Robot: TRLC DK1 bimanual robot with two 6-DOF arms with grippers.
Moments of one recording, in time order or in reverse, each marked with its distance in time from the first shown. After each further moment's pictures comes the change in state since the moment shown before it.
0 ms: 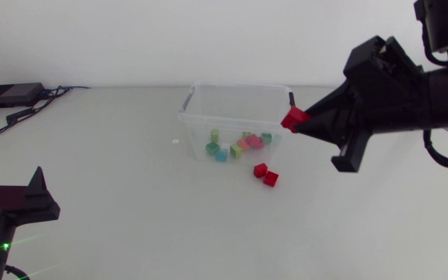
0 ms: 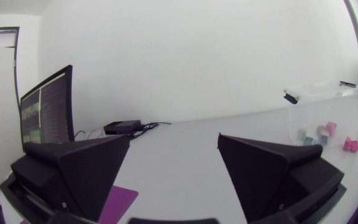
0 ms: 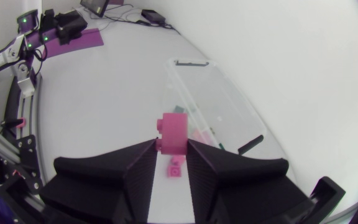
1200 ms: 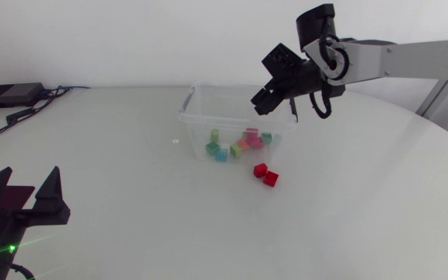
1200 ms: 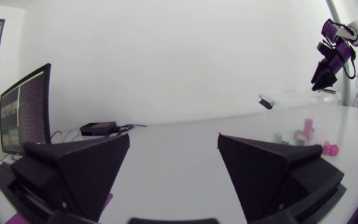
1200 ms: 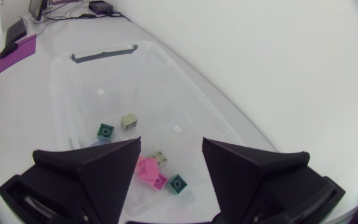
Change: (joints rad) left arm -0.047 0.000 0.000 -0.008 0.111 -0.053; right arm -0.058 0.725 0.363 0.414 0.140 0.093
